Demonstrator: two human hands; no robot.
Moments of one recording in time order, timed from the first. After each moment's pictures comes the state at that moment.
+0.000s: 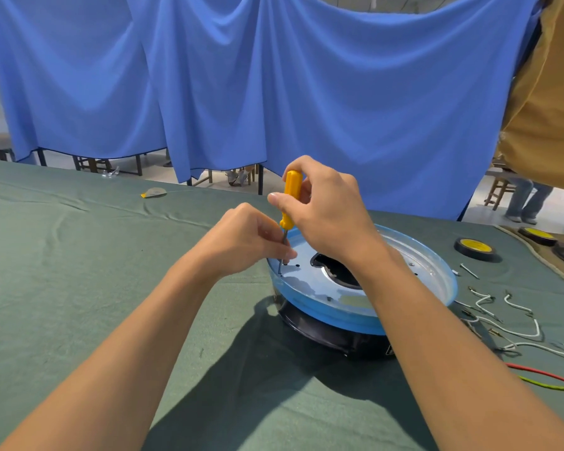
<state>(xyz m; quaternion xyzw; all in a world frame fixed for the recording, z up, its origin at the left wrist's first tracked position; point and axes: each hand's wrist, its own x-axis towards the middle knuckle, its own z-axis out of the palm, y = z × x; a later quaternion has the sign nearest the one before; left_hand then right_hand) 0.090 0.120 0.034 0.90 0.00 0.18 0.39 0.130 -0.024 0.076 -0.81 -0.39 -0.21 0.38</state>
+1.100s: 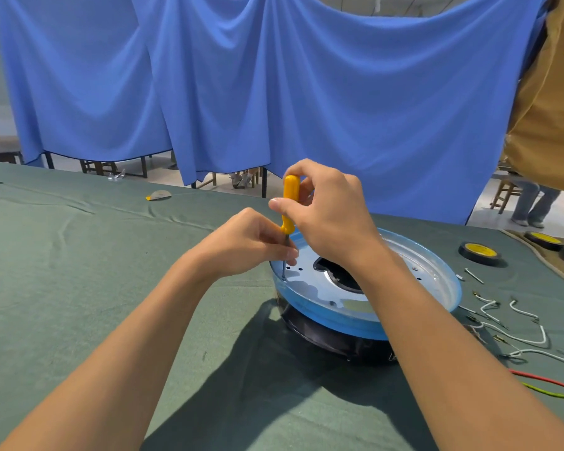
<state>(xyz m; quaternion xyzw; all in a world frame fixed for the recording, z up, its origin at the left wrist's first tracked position) 0.084 0.119 0.040 0.91 -0.03 0.14 0.39 0.128 -0.024 0.076 -0.79 -0.40 -0.22 0.40</state>
